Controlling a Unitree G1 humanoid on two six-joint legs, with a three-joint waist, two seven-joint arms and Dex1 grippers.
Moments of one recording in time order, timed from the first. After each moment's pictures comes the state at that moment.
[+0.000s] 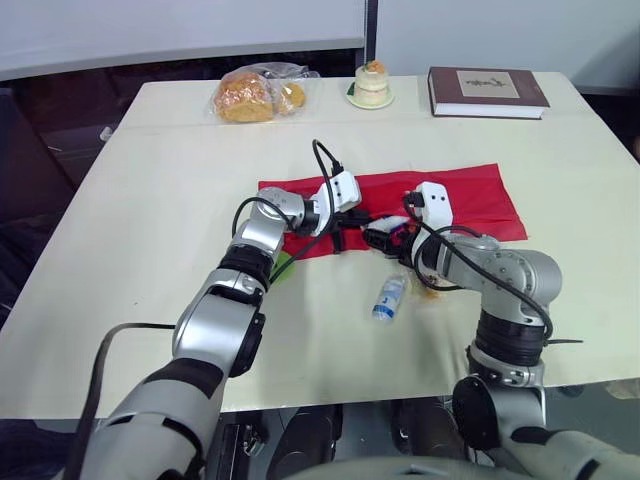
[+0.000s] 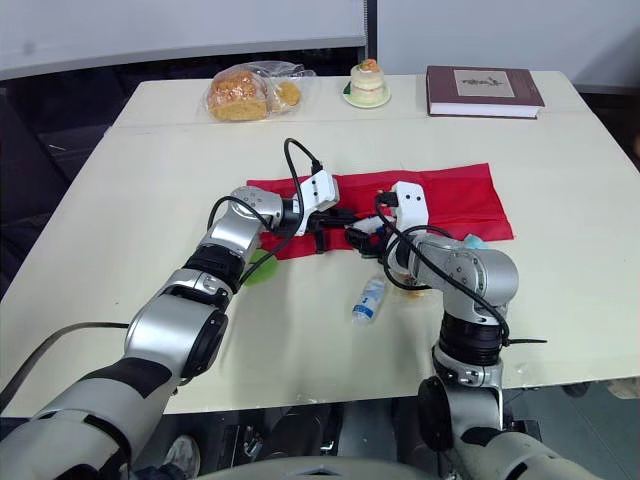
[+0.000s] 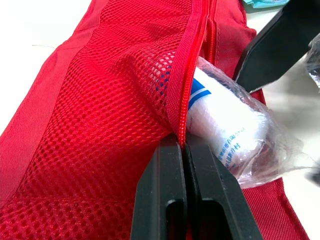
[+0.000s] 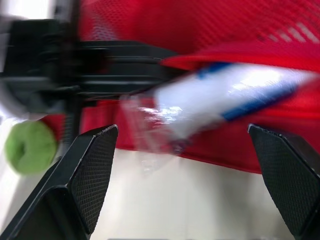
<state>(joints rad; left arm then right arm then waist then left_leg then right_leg) -1.01 0.29 -0.17 0.97 0.08 -0.15 -1.13 -0.64 0.14 -0.27 -0.27 0.34 1.50 0.06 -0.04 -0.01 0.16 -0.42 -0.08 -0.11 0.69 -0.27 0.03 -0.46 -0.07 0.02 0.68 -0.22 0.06</state>
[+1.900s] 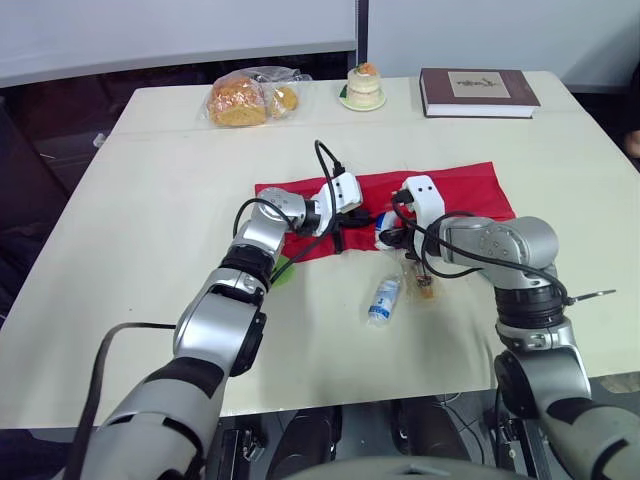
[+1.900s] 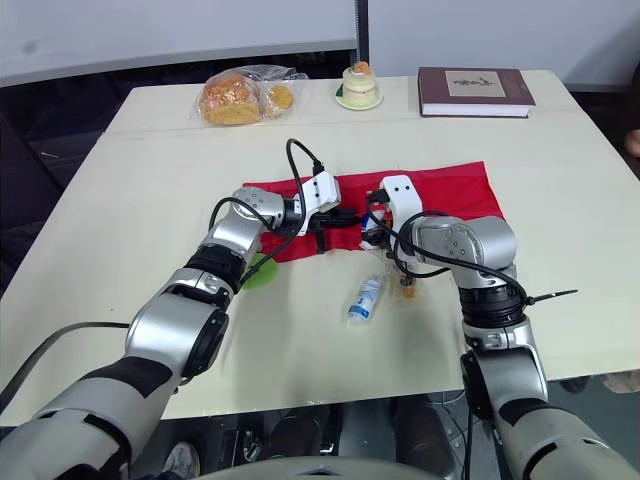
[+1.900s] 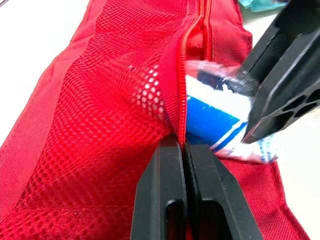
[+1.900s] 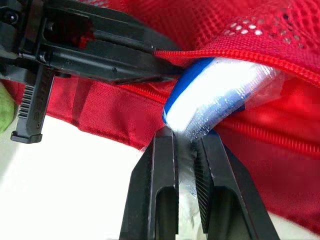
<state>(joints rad) -1.02 0.28 -0.18 1.00 0.09 -0.19 -1.12 -0.81 -0.23 0.08 0.01 0.48 1.36 0.24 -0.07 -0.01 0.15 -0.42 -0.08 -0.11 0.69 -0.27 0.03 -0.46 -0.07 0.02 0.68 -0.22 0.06</state>
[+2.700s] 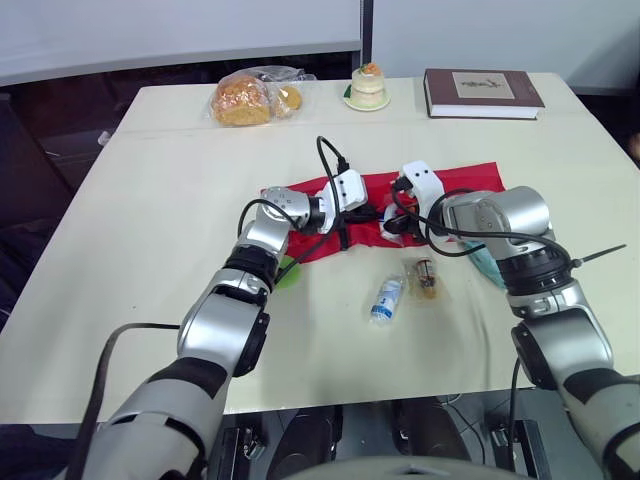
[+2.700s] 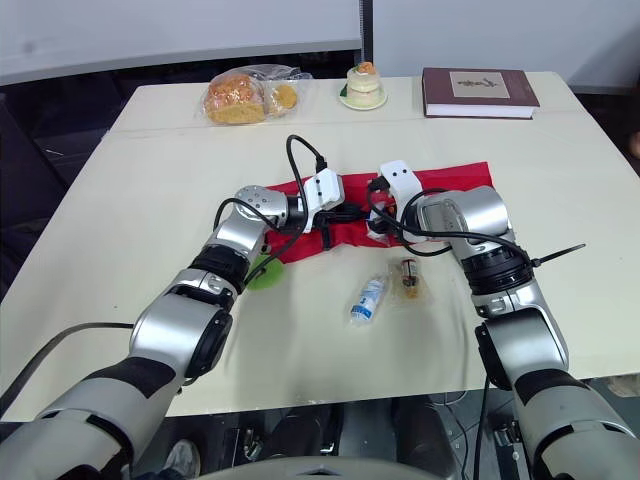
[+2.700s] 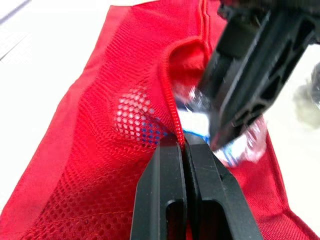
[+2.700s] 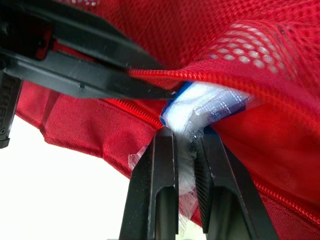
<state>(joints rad) -1.02 0.26 -0.17 0.99 0.08 -0.28 -1.08 -0.93 -0.31 0.18 0.19 0.37 1.28 0.45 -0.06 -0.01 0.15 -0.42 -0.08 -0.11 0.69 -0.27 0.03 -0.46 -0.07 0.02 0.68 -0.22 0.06</state>
